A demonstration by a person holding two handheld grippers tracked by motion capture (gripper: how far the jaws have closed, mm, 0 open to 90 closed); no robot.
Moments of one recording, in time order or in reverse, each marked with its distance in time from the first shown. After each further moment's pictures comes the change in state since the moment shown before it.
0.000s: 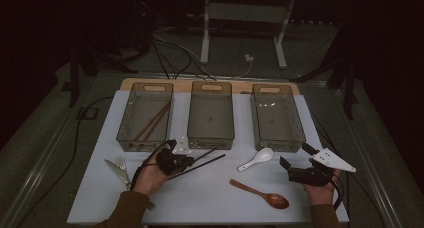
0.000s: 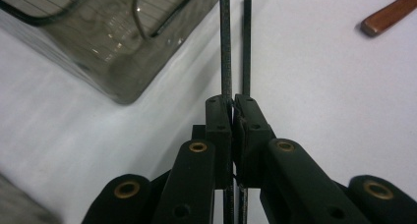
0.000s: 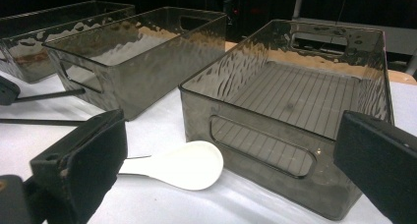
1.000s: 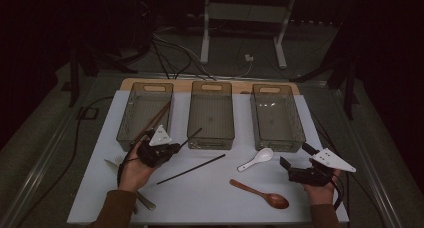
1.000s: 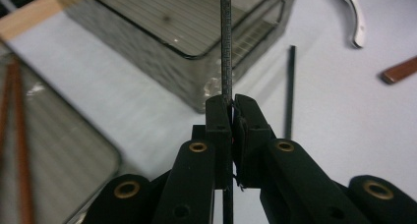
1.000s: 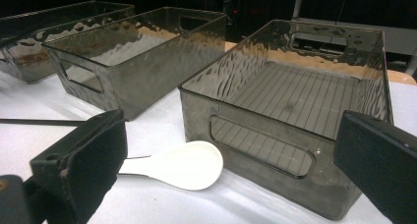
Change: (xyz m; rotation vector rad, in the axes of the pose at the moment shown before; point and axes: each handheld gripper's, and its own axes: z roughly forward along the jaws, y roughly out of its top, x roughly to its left) left arm 0.024 -0.005 -0.053 -0.133 0.132 -0.097; right arm 0.000 0.000 0.000 0.000 -0.002 0.000
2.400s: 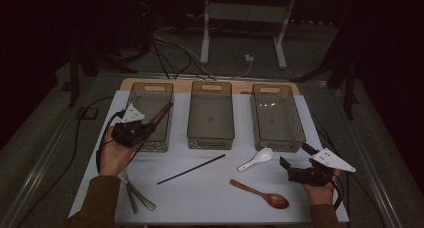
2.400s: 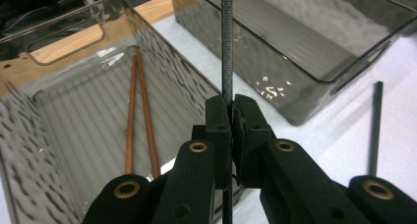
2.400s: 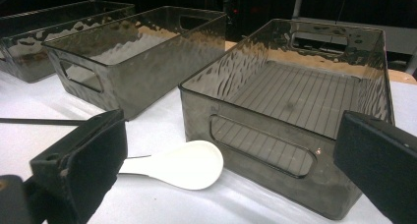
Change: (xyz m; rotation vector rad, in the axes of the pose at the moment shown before) left arm 0.063 0.005 -0.035 -0.025 0.156 -0.148; right arm 0.000 0.000 0.000 0.001 0.000 0.000
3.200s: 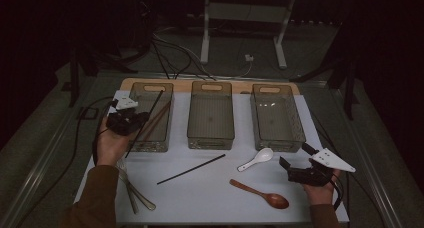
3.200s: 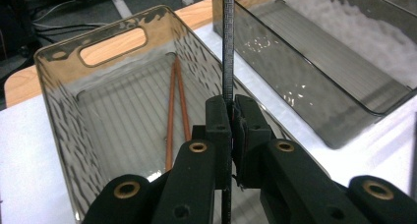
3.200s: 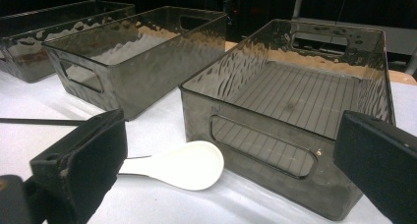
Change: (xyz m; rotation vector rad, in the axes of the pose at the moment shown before) left arm 0.026 0.015 0.001 0.002 0.072 -0.067; right arm 0.001 0.000 0.000 0.000 0.000 -0.003
